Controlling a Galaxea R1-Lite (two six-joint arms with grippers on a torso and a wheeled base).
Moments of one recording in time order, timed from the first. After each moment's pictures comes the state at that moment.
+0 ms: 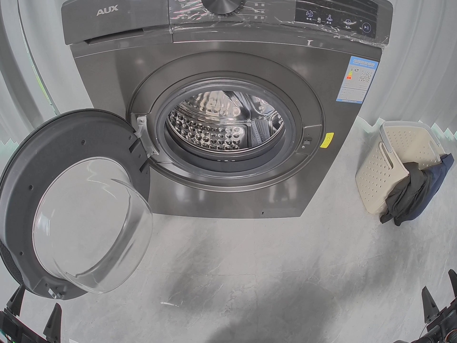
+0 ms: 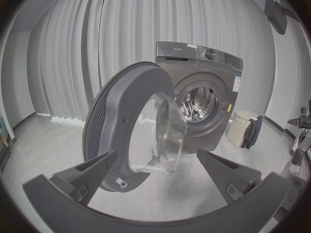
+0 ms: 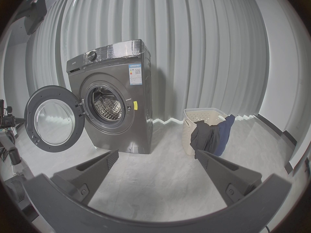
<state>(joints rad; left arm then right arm) 0.00 0.02 -0.02 0.00 -0.01 -0.02 0.00 0.02 -0.02 0.01 0.00 0.00</state>
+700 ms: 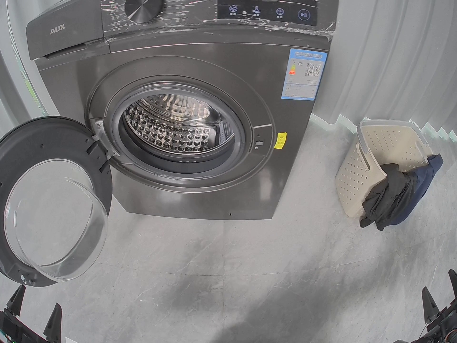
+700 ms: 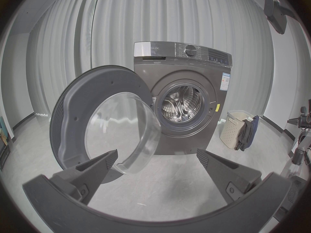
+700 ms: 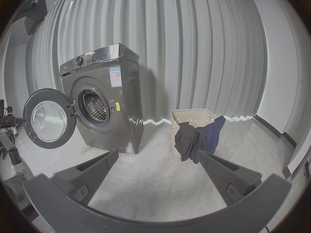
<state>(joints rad) 0.00 0.02 -0.02 0.00 -0.01 -0.01 0.00 0.01 -0.02 0.01 0.01 0.00</state>
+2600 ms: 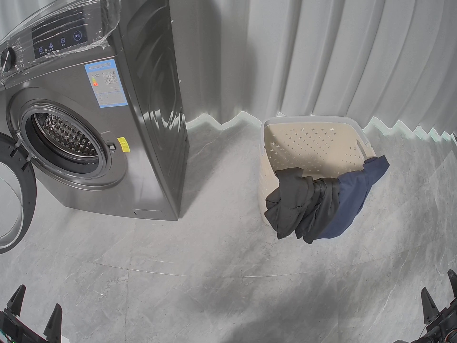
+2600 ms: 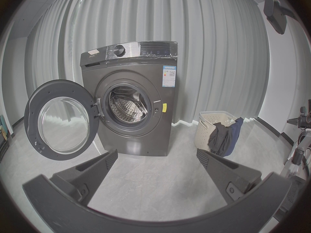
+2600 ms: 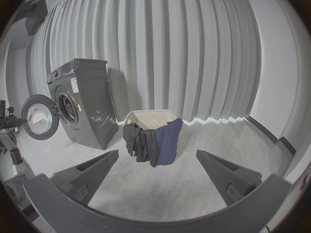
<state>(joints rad) 0.00 0.02 -0.02 0.00 -0.01 -0.01 0.00 0.01 -0.02 0.01 0.02 0.00</state>
